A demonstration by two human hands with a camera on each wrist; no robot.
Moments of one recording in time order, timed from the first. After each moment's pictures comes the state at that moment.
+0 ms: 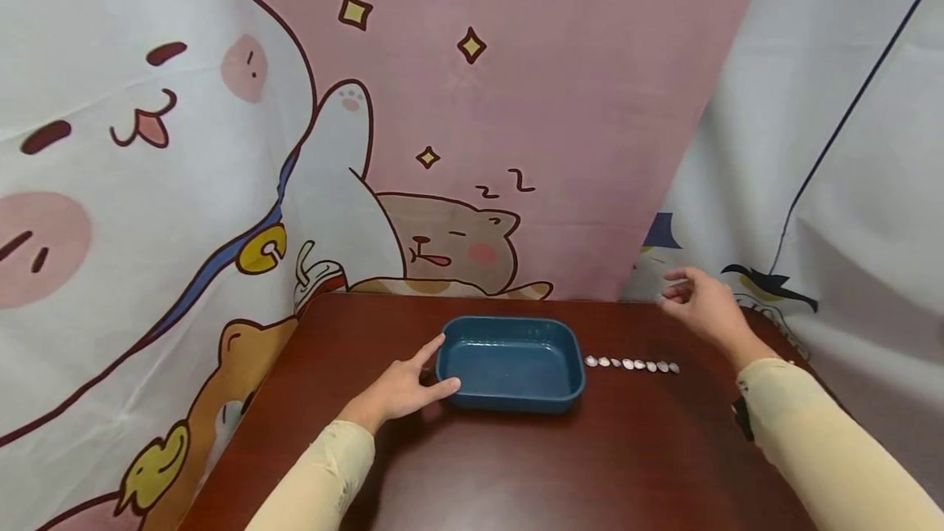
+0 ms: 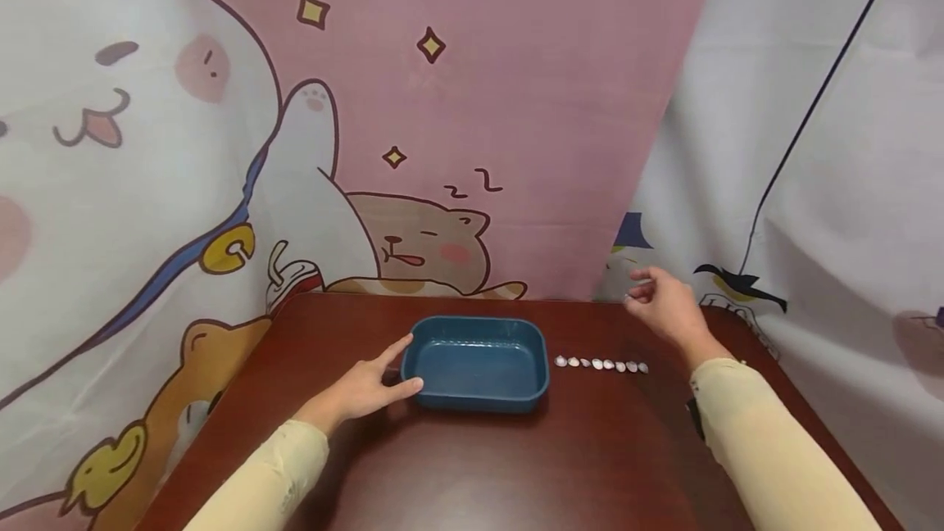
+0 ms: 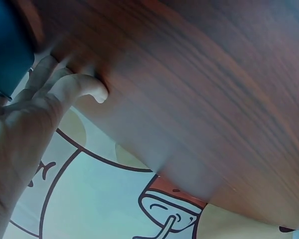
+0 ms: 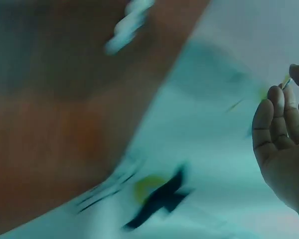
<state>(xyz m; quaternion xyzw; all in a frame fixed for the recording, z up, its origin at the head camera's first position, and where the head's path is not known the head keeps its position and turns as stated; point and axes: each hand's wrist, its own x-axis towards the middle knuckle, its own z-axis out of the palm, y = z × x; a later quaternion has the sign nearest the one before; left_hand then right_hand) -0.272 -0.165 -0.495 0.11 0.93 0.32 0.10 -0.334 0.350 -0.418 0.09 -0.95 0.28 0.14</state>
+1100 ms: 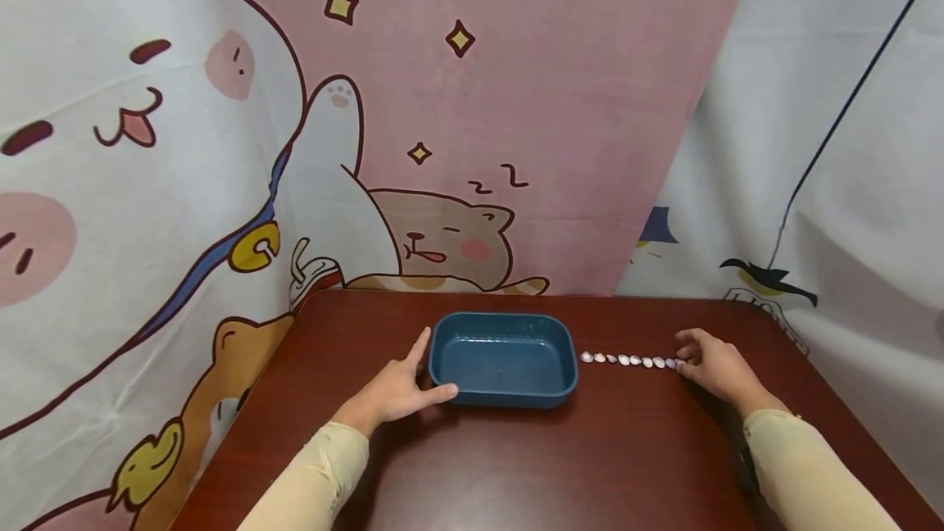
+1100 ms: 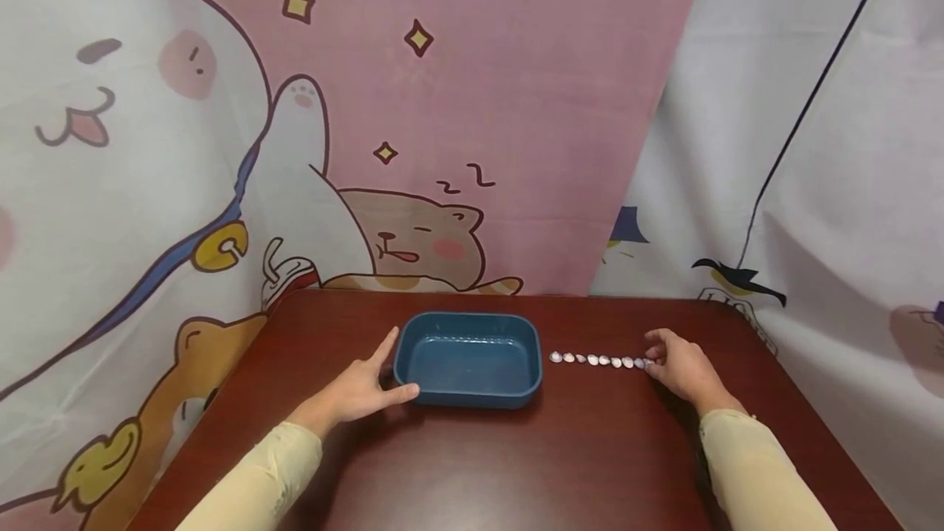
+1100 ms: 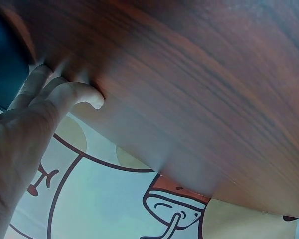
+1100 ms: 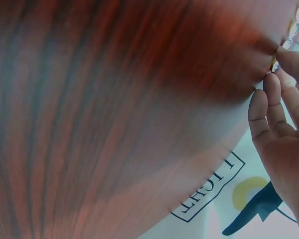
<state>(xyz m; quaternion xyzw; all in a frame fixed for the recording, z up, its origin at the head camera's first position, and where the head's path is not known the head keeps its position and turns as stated) -0.267 -0.157 -0.497 0.10 0.94 0.30 0.09 -0.316 0.414 -0.525 0.07 -0.97 0.24 0.03</state>
